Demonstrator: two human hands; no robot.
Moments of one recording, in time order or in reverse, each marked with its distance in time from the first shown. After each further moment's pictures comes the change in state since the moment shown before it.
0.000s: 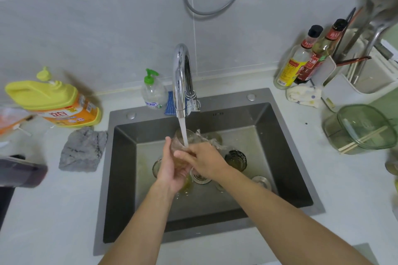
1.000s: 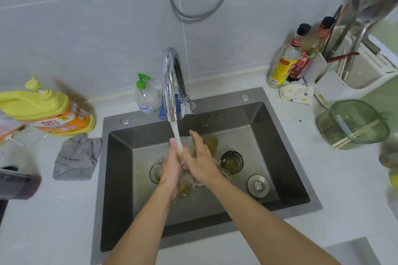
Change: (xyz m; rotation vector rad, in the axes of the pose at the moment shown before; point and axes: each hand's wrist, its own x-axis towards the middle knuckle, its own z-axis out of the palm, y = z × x) left_hand -0.014 -0.009 0.020 0.465 0.086 0.113; right_hand -0.006 -0.003 0.019 0.406 0.159 0.329
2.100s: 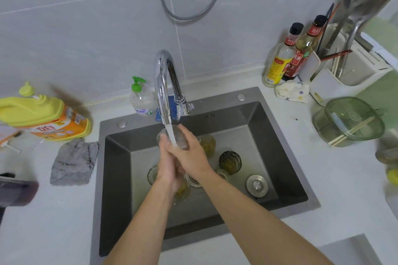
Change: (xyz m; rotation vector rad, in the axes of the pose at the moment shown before) left_hand 0.020 0.006 0.009 -0.337 -0.110 0.047; right_hand 0.002 -0.026 0.005 0.242 0.052 -0.074
